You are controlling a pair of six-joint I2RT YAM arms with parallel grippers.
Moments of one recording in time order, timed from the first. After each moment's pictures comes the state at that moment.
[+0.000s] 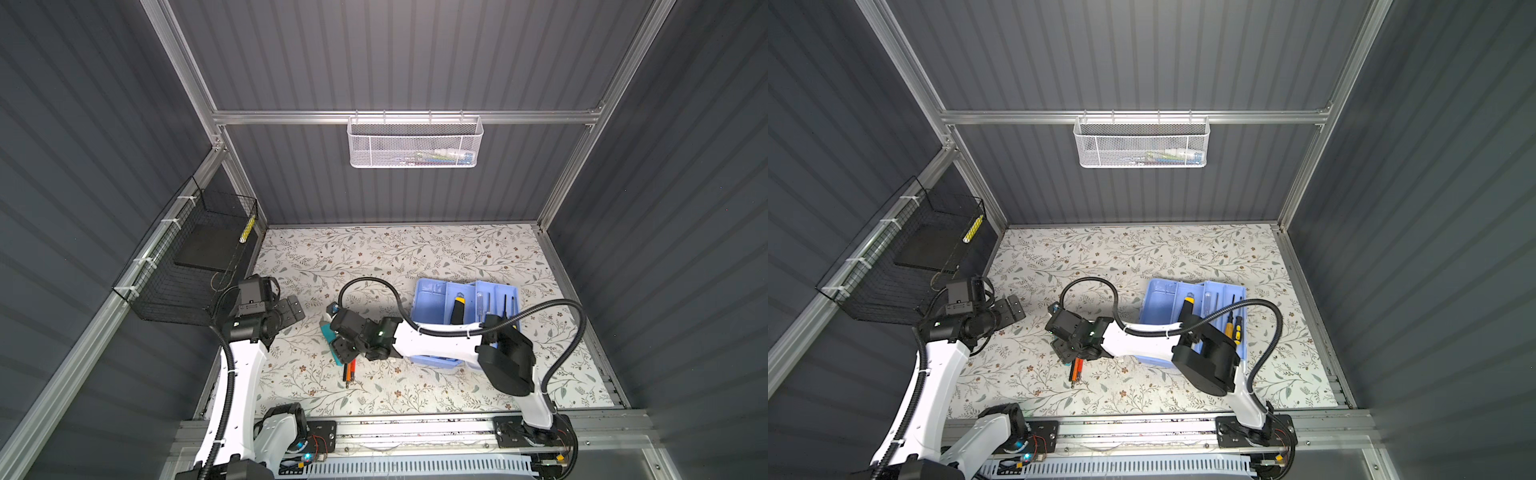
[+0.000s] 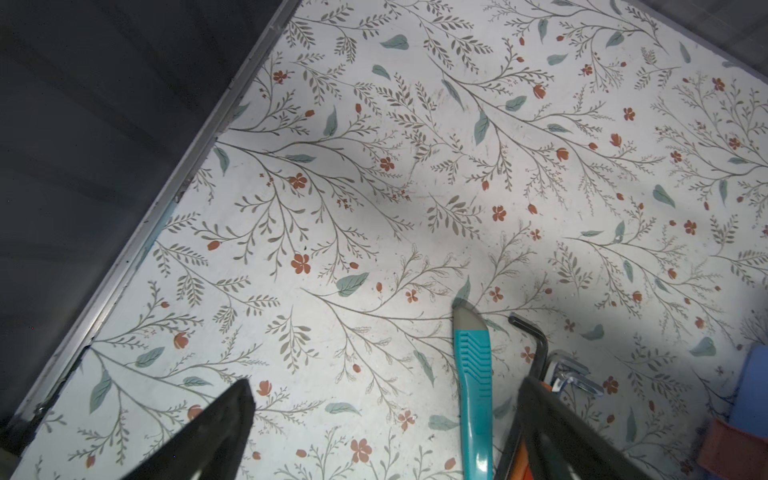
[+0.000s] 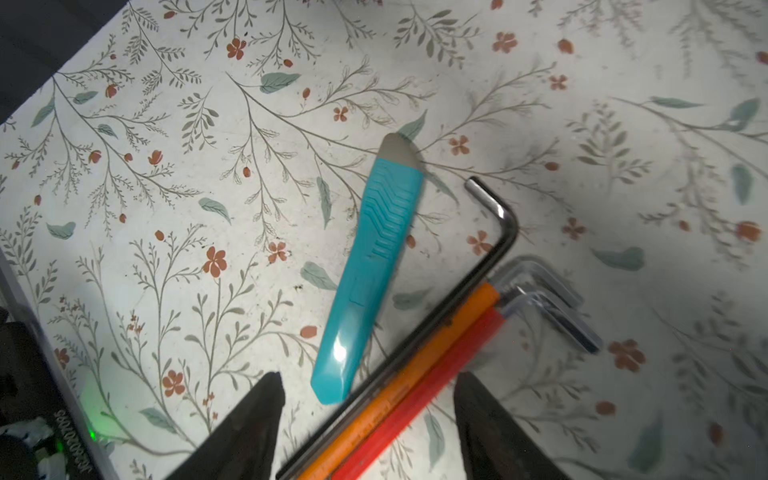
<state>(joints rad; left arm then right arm) 0.12 0.96 0.90 -0.86 -0.09 -0.29 1.22 2.14 1.63 -0.36 0.14 0.38</state>
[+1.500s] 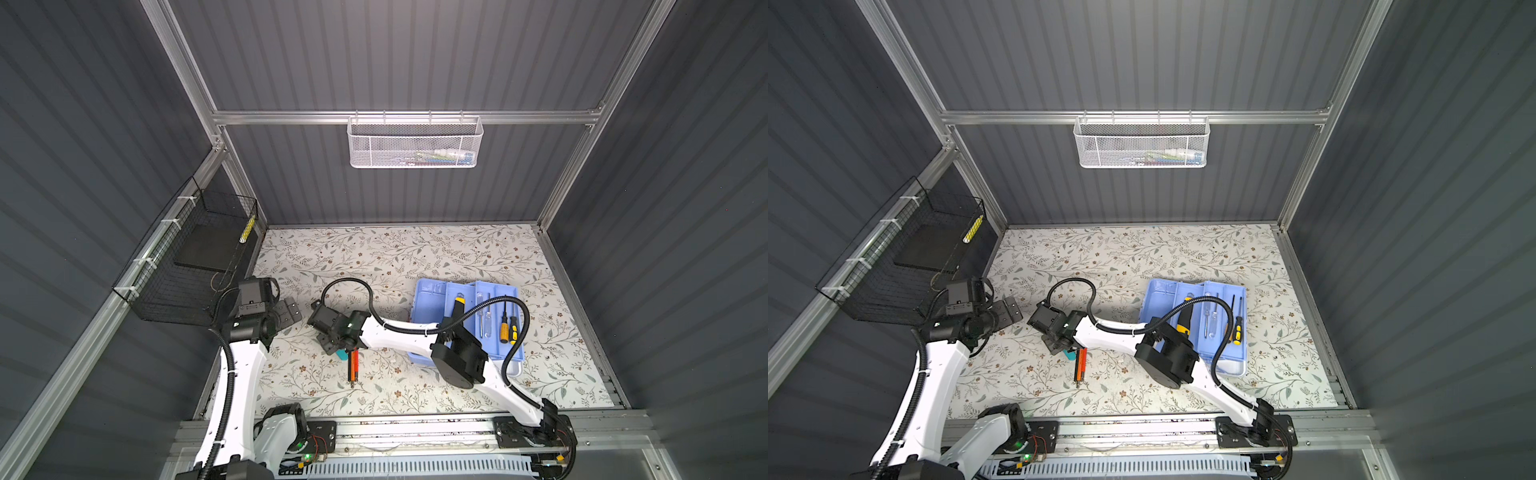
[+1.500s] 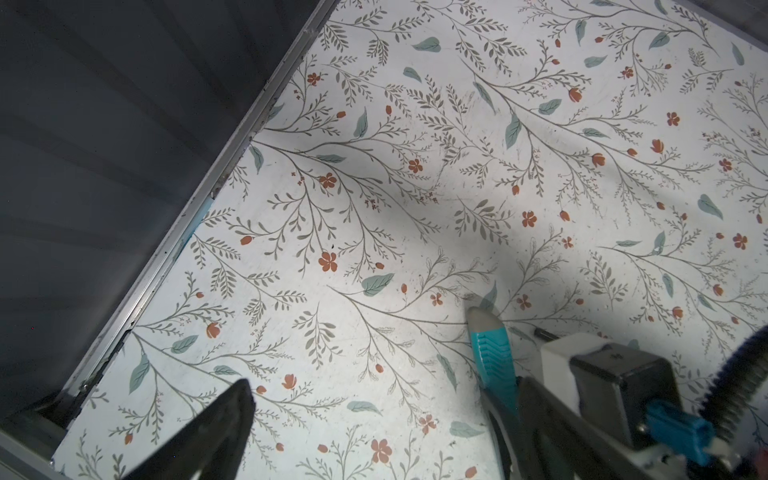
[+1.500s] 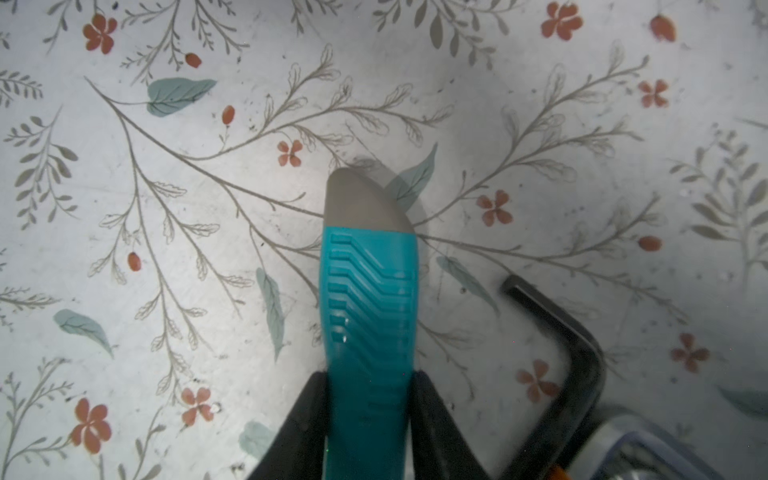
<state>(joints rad) 0.12 0.96 0.90 -0.87 -0.14 -0.30 1.19 2.50 2.11 -0.61 0.18 0.41</state>
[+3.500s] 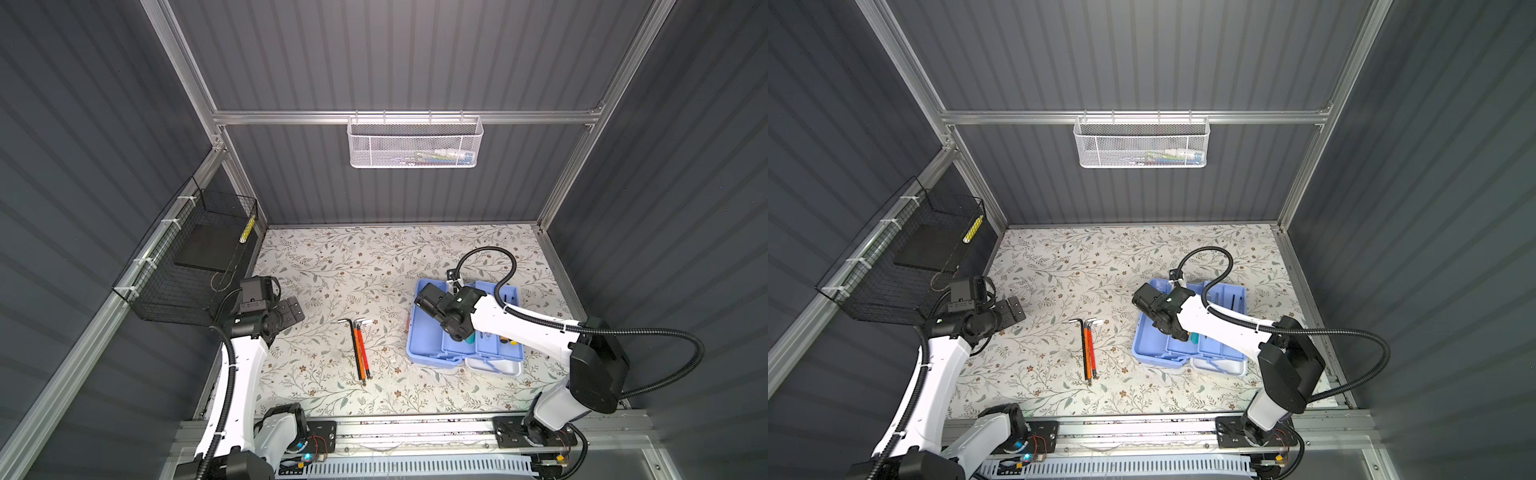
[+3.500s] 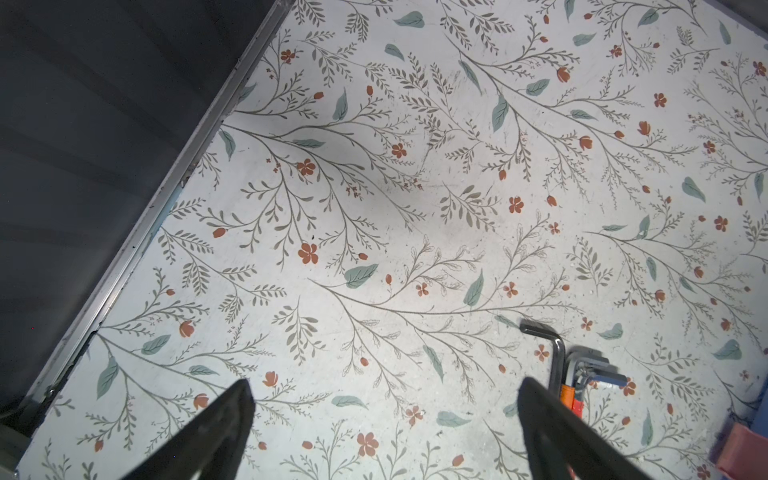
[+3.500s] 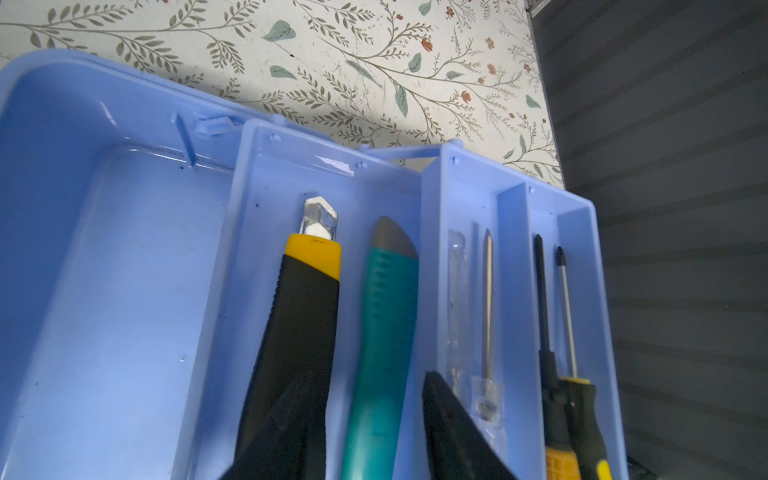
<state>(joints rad) 0.13 0.99 0.90 -0.87 -0.09 -0.30 0.87 1.60 1.19 -1.00 0.78 0.75</state>
